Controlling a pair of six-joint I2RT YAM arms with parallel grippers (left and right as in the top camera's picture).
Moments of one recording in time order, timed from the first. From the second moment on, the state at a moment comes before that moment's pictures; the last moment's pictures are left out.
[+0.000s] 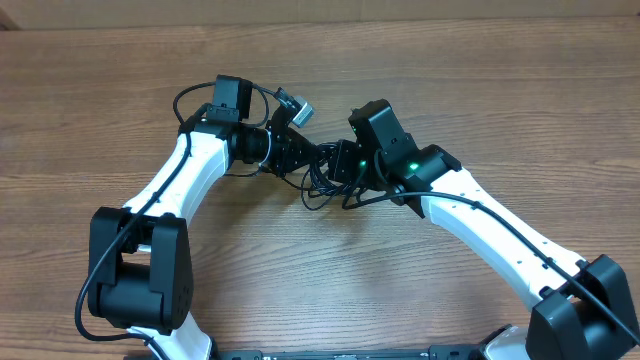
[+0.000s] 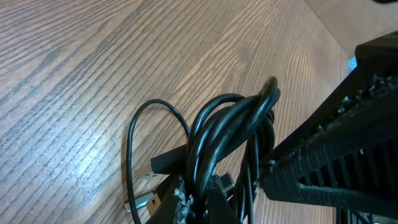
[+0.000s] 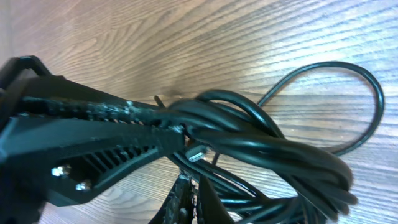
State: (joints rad) left arm -0.18 1.84 1.25 -0.55 0.93 0.37; right arm 0.59 1.62 1.21 -0.50 -0.19 0.80
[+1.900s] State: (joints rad) left arm -0.18 1.84 1.25 -0.48 0.42 -0.66; right arm 0.64 1.83 1.18 -0.47 -0.13 0.91
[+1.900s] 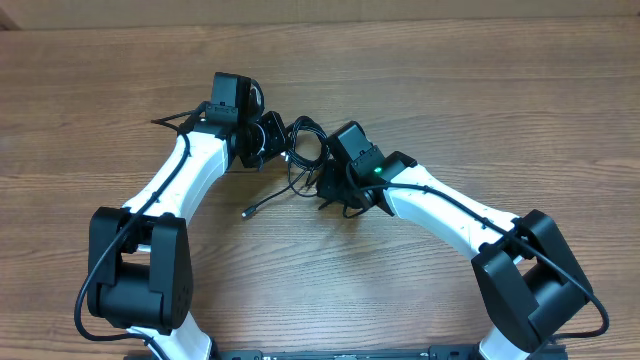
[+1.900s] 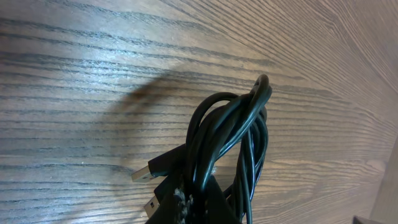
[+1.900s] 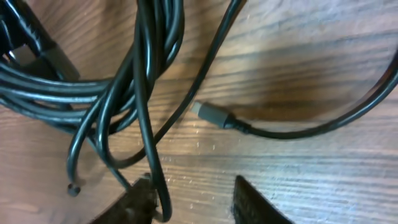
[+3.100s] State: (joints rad) left arm -0.18 1.84 1.25 -0.49 0.55 -0.02; right arm 0.43 1.81 1.27 -0.82 -0.30 0.67
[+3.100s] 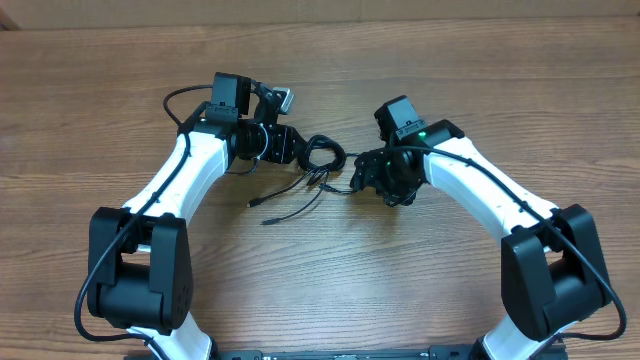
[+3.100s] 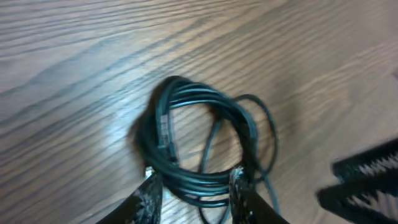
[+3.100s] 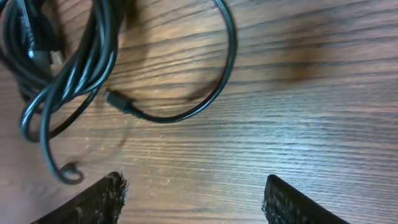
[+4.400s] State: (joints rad) left arm -0.26 1.95 1.18 -0.31 0.37 -0.33; right arm 0.44 1.81 1.27 -0.82 -0.35 0.66
